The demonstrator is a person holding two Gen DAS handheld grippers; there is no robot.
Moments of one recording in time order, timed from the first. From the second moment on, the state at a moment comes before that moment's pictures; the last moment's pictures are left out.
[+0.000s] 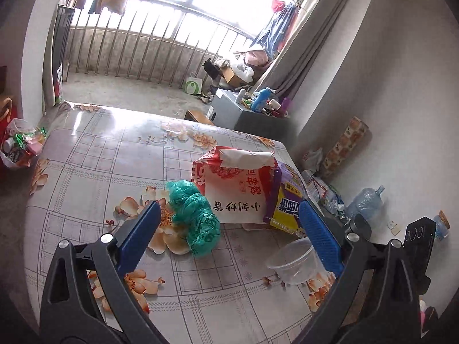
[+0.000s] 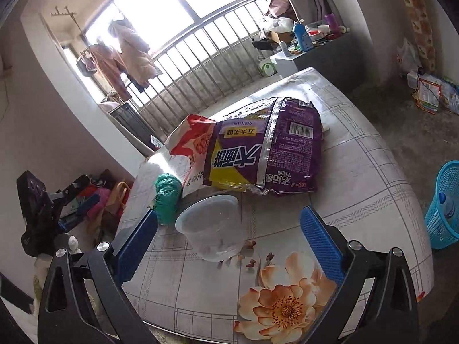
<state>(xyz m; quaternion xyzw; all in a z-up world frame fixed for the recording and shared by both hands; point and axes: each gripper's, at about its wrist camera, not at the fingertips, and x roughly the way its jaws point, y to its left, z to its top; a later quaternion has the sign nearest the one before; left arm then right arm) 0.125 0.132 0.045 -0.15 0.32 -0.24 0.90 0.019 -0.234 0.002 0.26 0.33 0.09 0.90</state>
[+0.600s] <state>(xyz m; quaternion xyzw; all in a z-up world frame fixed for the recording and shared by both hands) 0.196 0.095 -0.052 -0.16 0.46 -0.23 0.84 0.081 -0.176 -0.031 0.21 0.44 0.13 0.86</state>
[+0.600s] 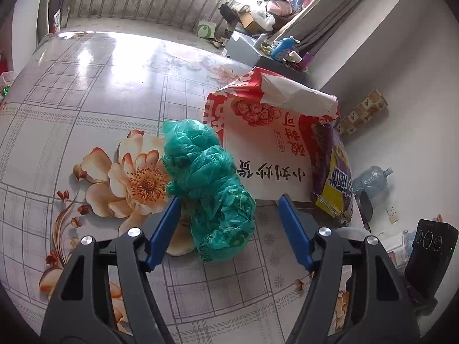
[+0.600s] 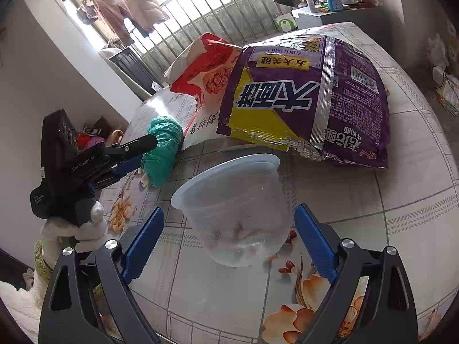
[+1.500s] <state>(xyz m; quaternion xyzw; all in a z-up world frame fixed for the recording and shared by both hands) 0.095 0.099 -0.052 -0.14 0.53 -0.30 0.78 0.041 -0.187 -0.034 0.20 0.48 0.15 0.84</state>
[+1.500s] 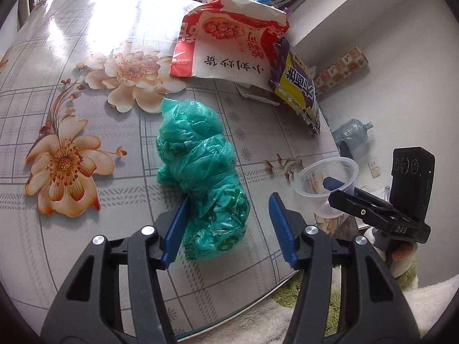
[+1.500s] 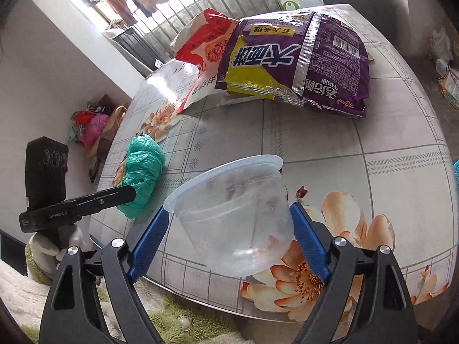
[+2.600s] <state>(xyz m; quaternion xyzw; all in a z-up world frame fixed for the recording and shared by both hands) 0.105 0.069 -0.053 0.00 0.49 -0.21 0.85 0.044 -0.174 -0.036 0.11 0.50 0.14 0.85</state>
